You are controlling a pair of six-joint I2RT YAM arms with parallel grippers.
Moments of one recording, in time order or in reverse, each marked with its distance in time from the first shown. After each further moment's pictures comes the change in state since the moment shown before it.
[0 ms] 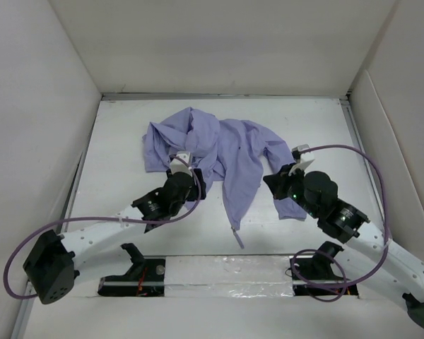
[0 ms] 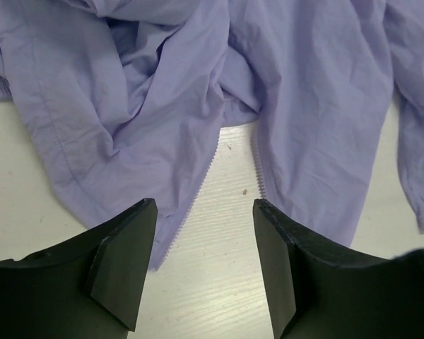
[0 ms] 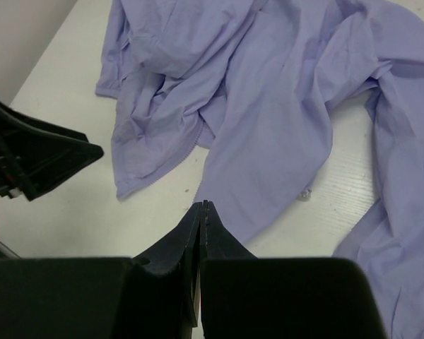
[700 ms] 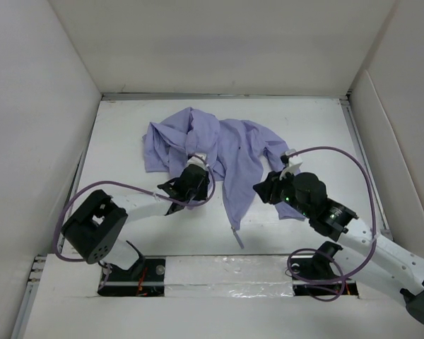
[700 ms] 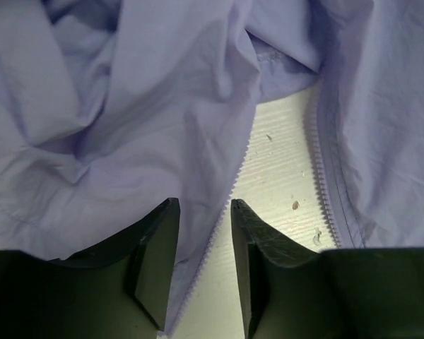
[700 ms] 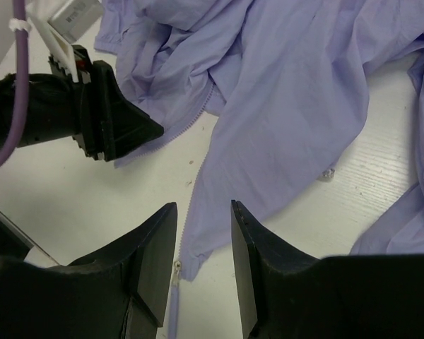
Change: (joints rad) left arm 0.114 0.426 0.041 0.162 0.172 0.115; right arm 0.000 0.067 -0.079 0.071 -0.098 0.003
